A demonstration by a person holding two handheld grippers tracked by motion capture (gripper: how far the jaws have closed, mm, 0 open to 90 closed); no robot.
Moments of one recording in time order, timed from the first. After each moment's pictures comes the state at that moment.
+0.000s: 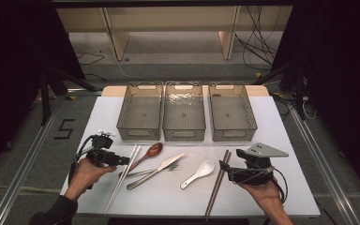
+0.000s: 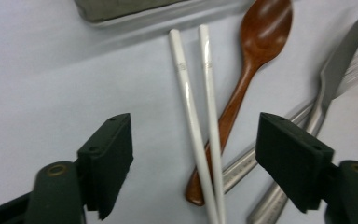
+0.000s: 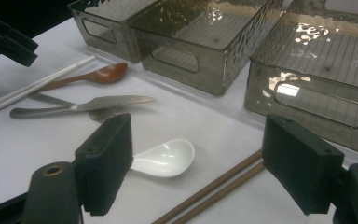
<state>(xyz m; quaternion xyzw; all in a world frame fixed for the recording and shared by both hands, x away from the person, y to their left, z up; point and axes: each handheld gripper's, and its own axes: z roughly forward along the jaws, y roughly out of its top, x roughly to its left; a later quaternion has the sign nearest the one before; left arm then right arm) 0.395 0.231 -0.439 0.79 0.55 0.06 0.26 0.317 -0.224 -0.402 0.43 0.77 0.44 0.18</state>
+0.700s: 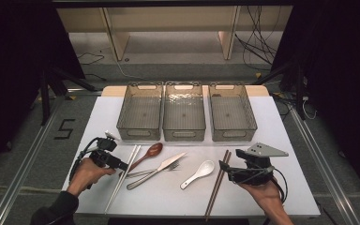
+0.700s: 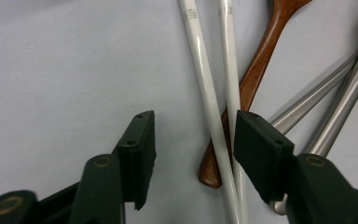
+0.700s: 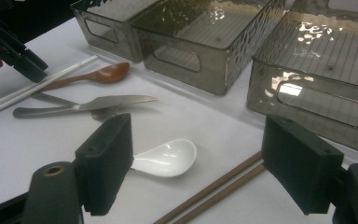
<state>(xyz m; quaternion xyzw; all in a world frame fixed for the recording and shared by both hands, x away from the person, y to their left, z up) 0.408 0.230 -0.460 0.82 0.54 -0.01 0.19 0.318 -0.224 -0.402 0.43 0.77 0.44 0.18</state>
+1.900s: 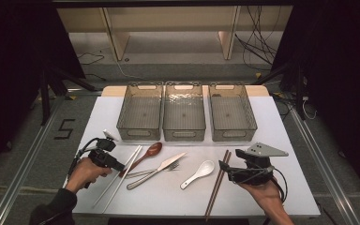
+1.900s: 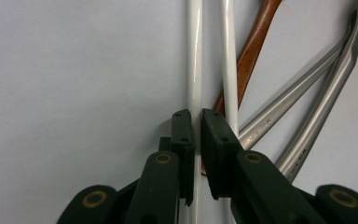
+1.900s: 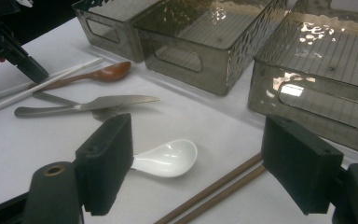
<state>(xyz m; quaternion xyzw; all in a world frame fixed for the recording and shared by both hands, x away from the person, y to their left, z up) 0.413 0.238 -0.464 0.82 0.54 -0.06 0.19 0.318 -0.224 -0.402 0.42 0.77 0.44 0.18</state>
